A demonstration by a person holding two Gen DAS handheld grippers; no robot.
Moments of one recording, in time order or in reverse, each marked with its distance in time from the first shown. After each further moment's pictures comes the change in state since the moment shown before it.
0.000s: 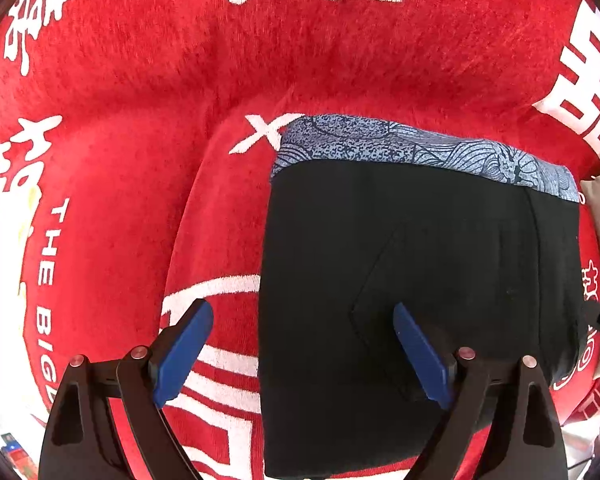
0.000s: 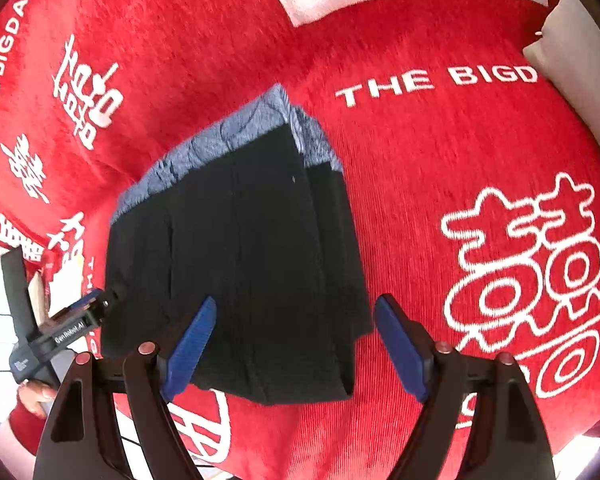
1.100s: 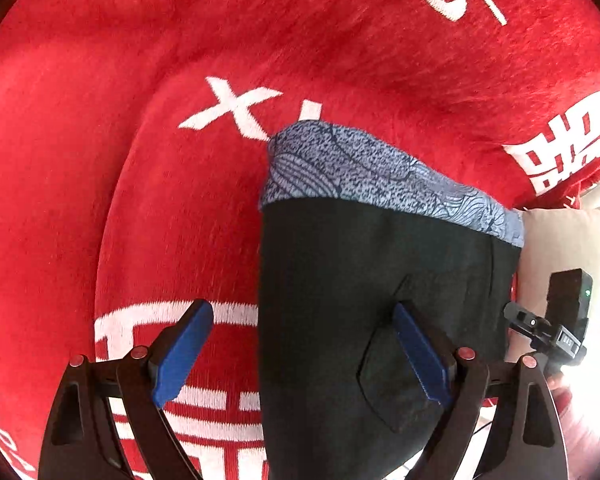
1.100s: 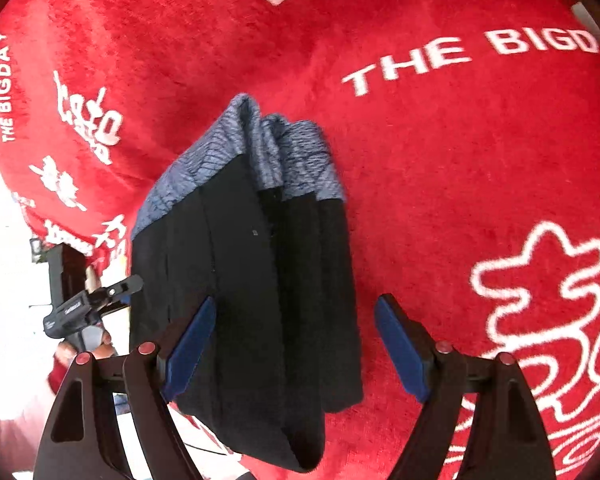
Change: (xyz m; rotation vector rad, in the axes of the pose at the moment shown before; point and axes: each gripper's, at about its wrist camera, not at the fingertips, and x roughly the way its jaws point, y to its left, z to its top) left arm 0.044 0.046 0.040 -0.107 0.182 -0.423; right arm 0.043 -0.040 0.035 0.018 0.126 0.272
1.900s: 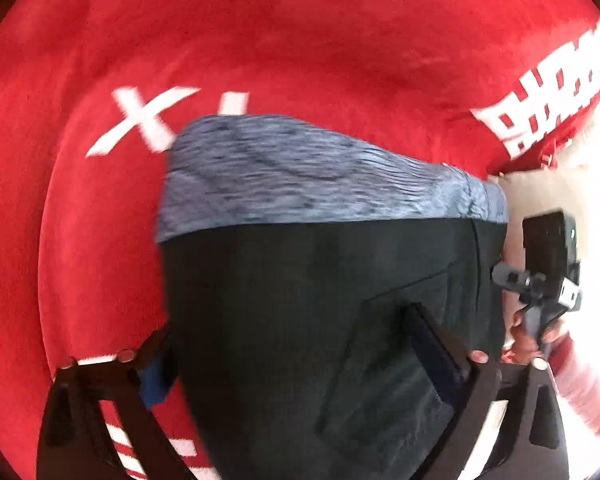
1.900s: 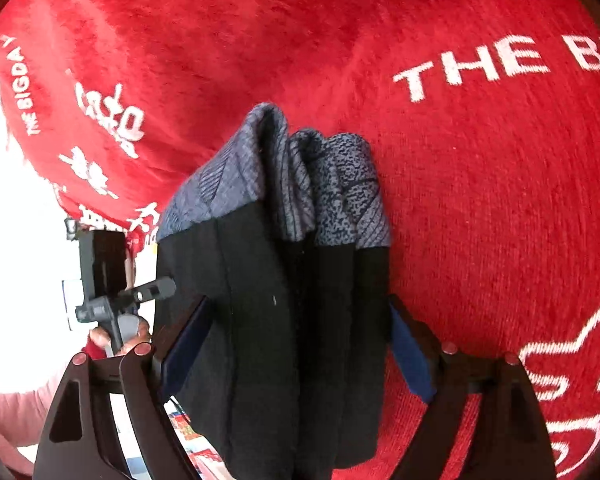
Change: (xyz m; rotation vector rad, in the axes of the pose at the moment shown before) left arm 0.036 -0.040 0.017 0.163 0.031 -0.079; right arm 0.021 -0.009 0.027 0.000 0.059 0.112
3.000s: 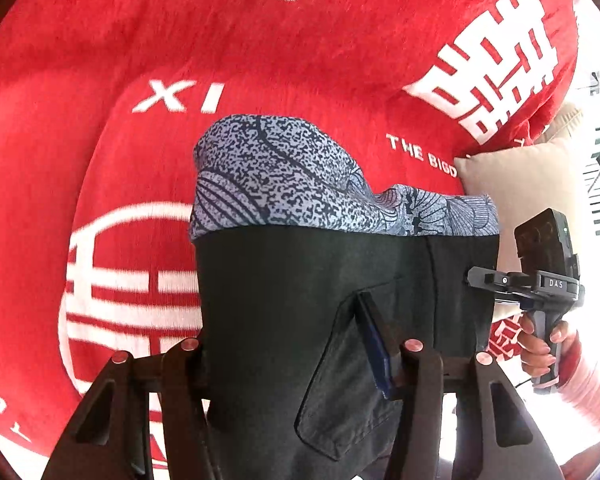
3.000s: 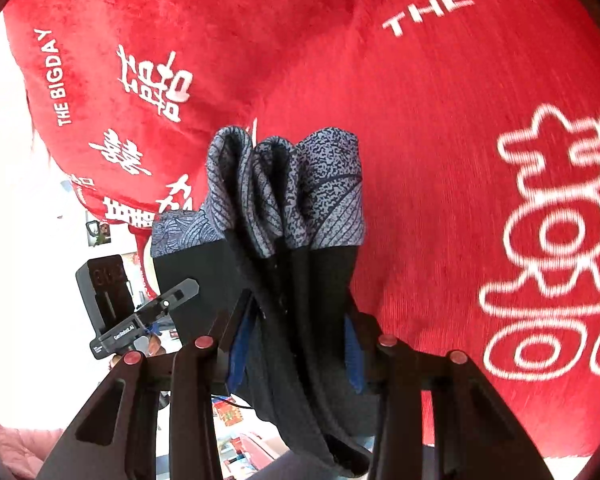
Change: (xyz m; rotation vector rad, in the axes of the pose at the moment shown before) left arm -0.077 -0.059 -0.108 -0.029 -0.086 0.054; right arm -0.056 0.027 -0.094 0.072 0.057 0.068
